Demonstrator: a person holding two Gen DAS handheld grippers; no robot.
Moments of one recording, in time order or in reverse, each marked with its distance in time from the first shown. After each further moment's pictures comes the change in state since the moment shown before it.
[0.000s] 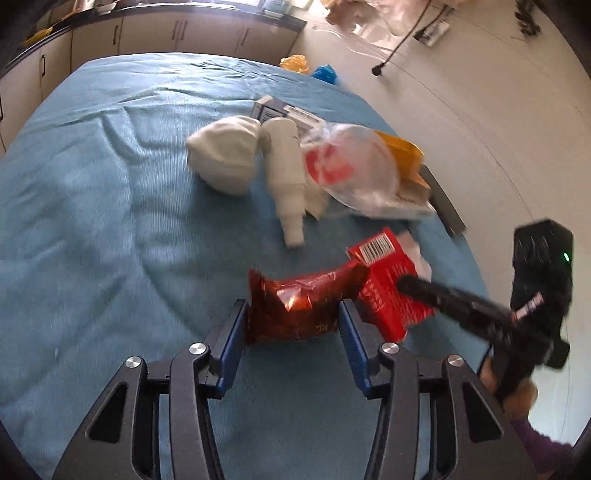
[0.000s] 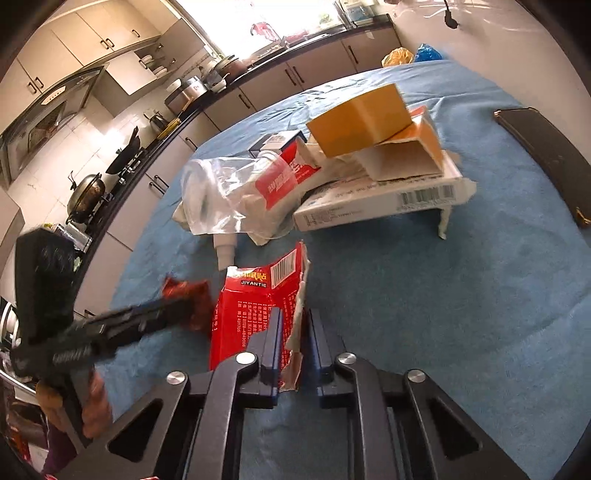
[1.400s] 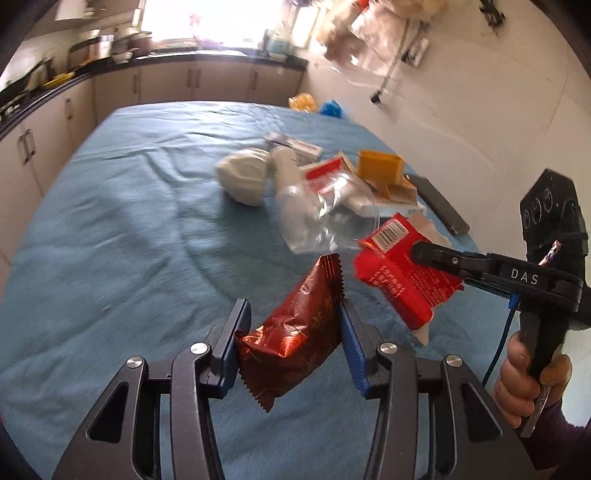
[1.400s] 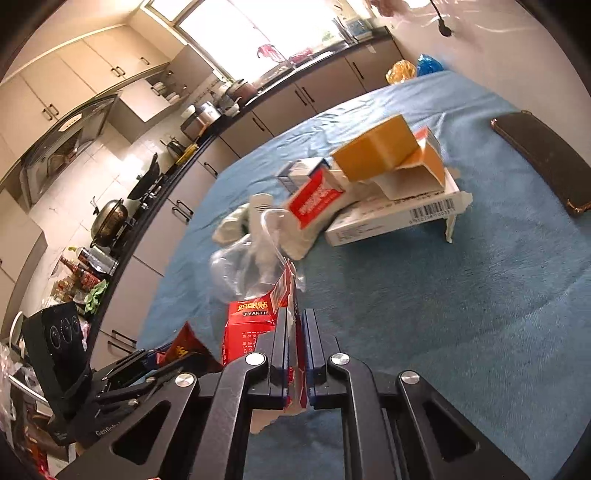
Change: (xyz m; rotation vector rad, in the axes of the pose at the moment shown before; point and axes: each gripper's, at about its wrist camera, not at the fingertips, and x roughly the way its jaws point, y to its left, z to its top) left arm -0.058 -0.014 -0.053 0.044 -0.198 0.140; right arm -0.027 0.021 0.000 0.046 -0.082 0.097
